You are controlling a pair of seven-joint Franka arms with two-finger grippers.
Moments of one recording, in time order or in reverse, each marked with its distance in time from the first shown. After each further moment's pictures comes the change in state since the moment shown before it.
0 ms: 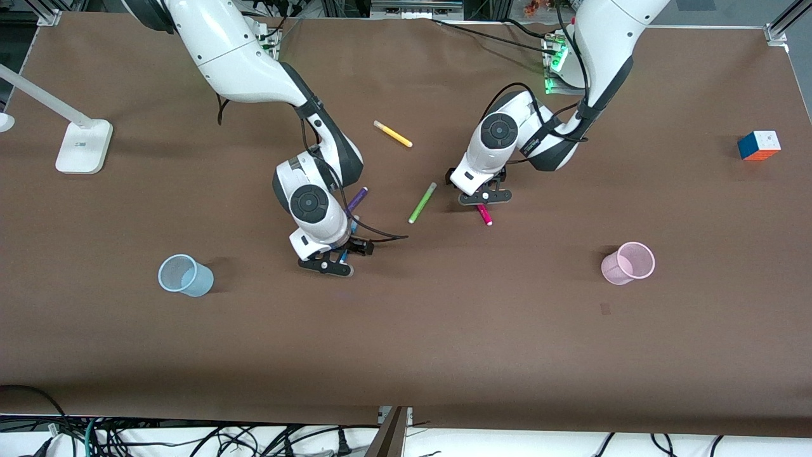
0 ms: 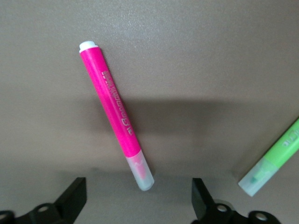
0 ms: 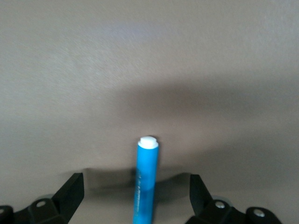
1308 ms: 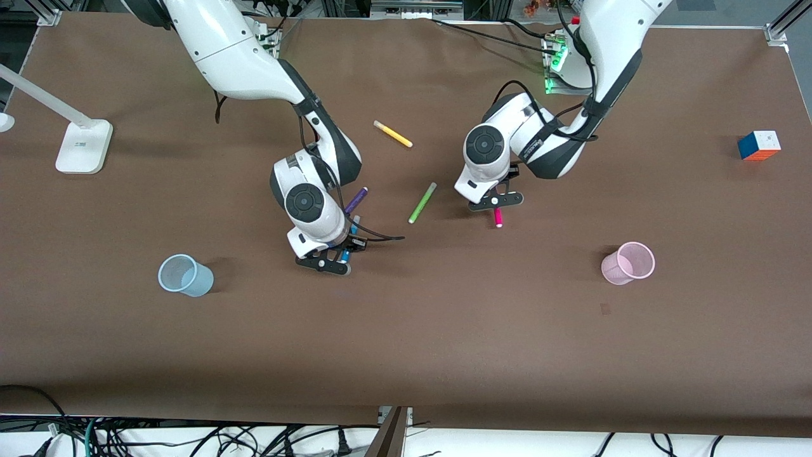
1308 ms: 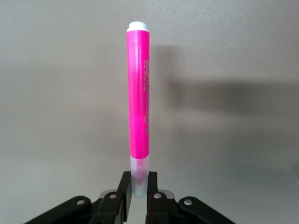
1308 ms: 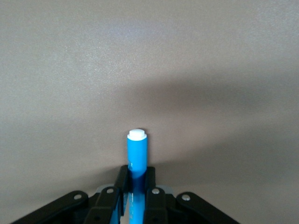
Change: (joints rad) left arm 0.001 -0.023 -0.004 0.227 0.058 -0.554 0.042; right arm 0.001 -0.022 -0.004 -0.010 0.030 -0.010 -0.006
